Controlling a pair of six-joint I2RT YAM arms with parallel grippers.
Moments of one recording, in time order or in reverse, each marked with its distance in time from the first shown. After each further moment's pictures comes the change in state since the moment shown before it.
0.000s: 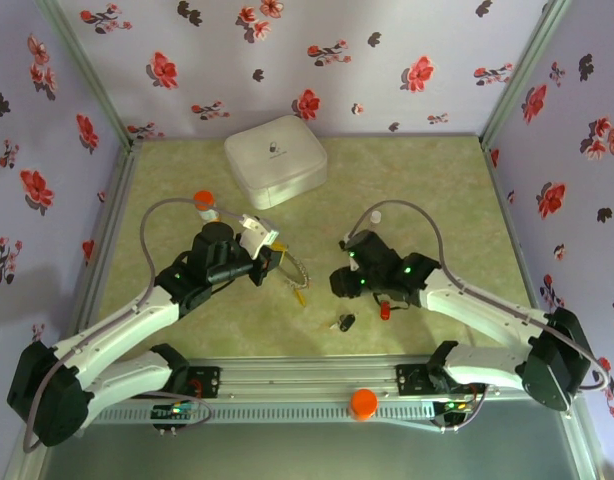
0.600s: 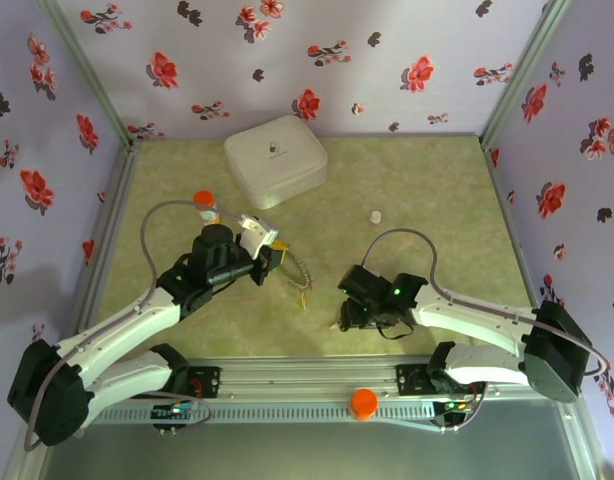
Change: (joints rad) left arm 0.000 0.005 -0.034 0.079 -0.003 -0.022; right arm 0.119 0.011 -0.140 -0.117 0.088 0.380
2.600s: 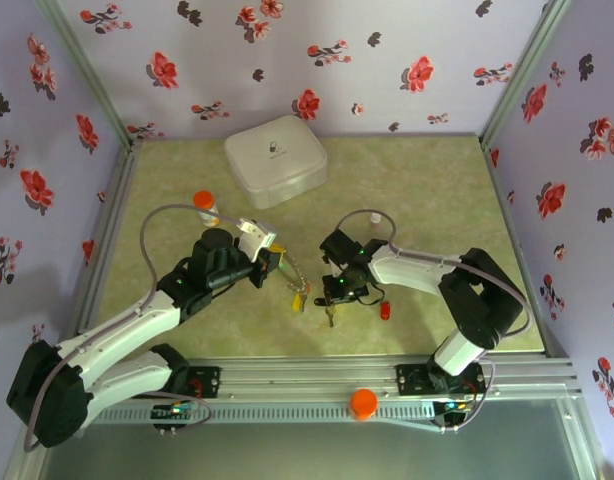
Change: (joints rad) left arm -0.003 -0.012 -0.040 0.016 -0.034 -0.019; right arm -0.195 0.452 0.222 0.150 -0.254 -0.415
